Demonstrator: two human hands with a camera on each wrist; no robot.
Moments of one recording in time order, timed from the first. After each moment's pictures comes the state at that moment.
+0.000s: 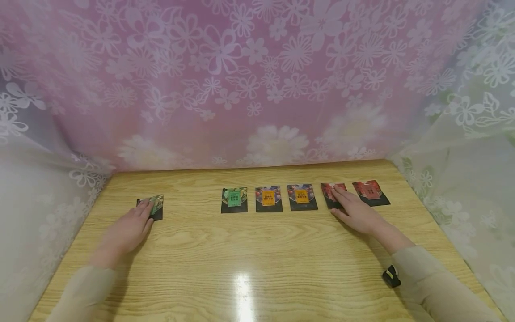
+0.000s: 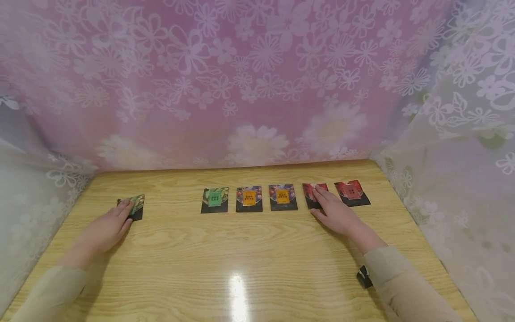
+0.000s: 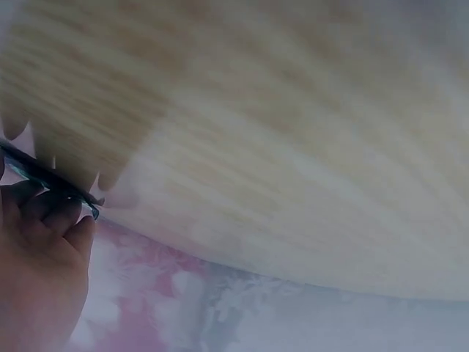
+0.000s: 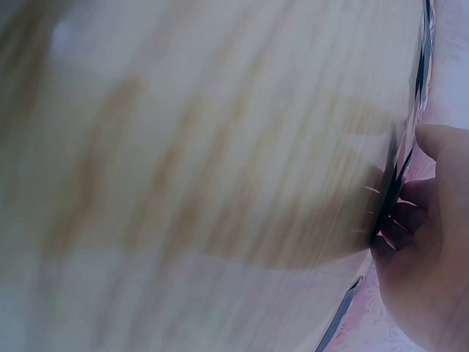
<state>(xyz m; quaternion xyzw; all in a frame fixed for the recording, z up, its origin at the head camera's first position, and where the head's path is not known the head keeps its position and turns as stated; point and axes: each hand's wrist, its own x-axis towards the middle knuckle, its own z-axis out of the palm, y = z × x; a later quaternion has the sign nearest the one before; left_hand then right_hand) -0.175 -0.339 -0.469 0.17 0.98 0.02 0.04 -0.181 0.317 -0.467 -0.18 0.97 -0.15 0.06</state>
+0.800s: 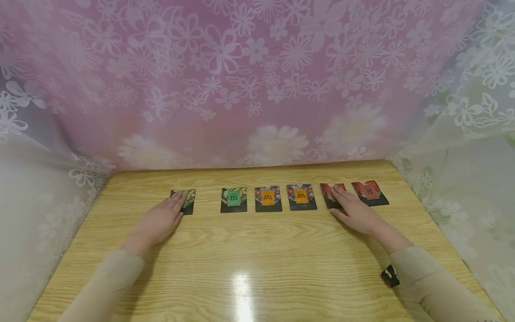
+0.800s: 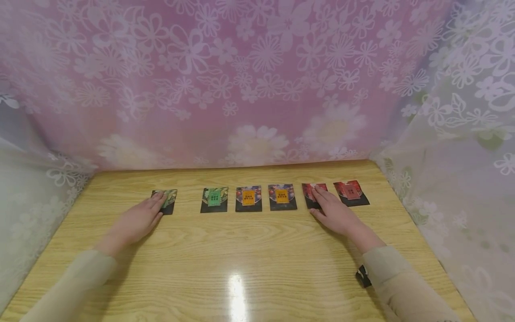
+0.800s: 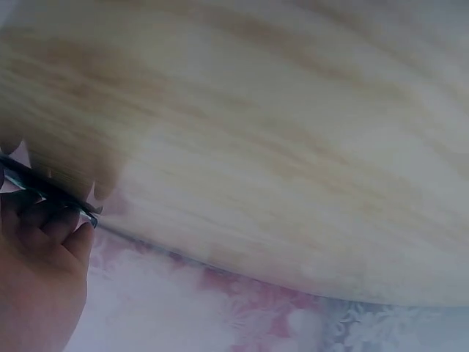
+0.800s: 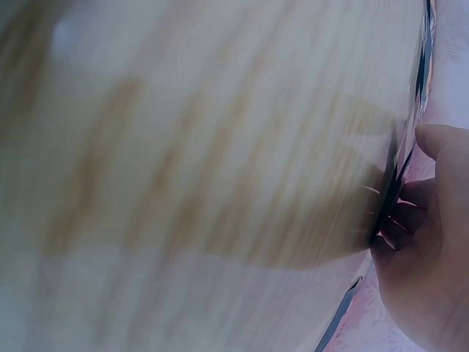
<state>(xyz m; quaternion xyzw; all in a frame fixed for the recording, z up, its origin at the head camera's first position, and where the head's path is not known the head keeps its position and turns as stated) -0.198 -0.271 -0.473 0.23 0.97 0.00 0.03 -0.181 0.316 -0.467 -0.18 0.97 -0.14 0.05</state>
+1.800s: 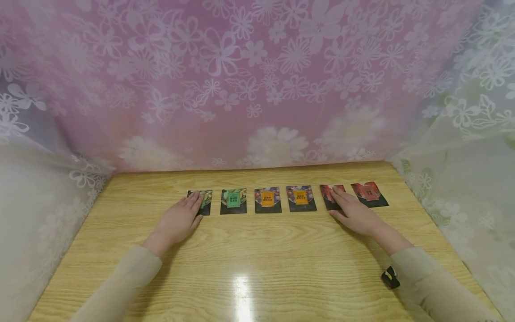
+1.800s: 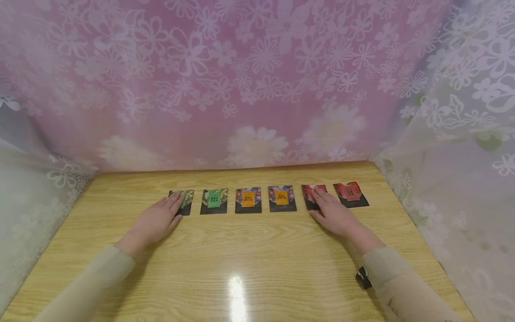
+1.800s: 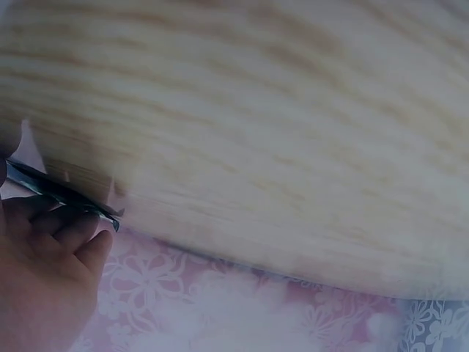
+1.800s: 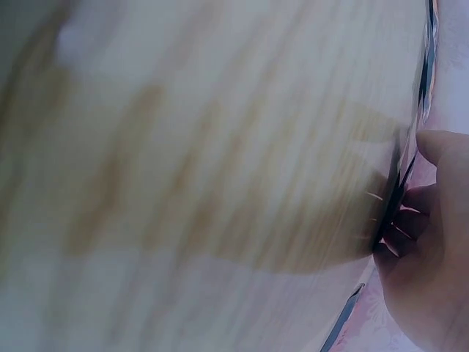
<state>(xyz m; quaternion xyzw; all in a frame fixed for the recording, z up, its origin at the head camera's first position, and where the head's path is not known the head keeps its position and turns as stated) -0.200 -0.220 -0.473 0.25 0.97 -0.02 0.01 -0.182 0.316 -0.468 -0.18 0.97 -0.14 0.05</state>
